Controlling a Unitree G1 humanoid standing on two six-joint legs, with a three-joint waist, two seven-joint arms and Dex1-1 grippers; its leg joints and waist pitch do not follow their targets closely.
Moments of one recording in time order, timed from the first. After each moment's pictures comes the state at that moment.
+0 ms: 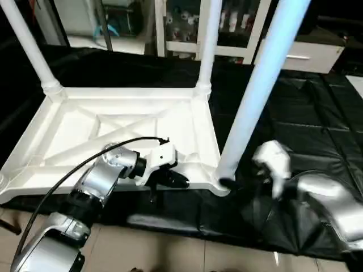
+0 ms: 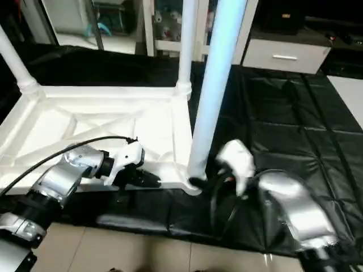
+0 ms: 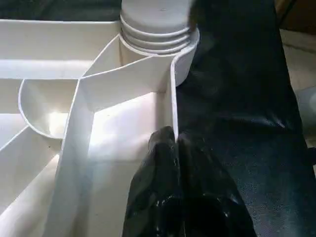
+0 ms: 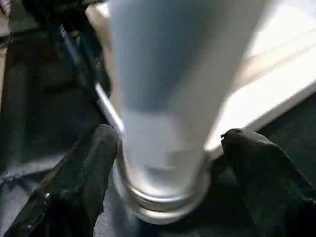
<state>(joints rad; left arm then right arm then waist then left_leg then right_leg) -0.59 0.37 -0.35 0.51 0.02 0.09 -1.31 -0.20 -0.55 0.17 -0.01 0.26 0.34 0.90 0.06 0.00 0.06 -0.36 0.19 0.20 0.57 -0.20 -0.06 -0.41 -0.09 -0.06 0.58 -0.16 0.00</state>
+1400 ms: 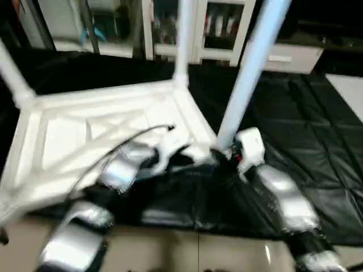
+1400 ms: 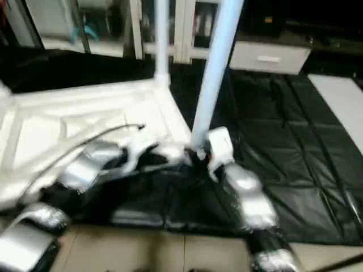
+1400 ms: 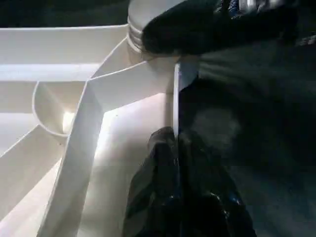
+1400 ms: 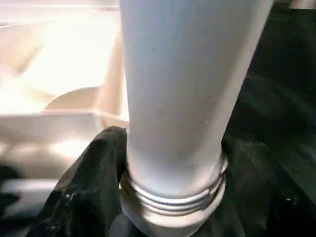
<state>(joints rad) -0.73 0.12 -0.28 0.73 0.10 0.23 -0.78 -0.45 -0.09 0.04 0.51 0.11 0.16 0.16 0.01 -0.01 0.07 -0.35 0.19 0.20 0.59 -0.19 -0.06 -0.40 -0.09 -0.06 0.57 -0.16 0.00</state>
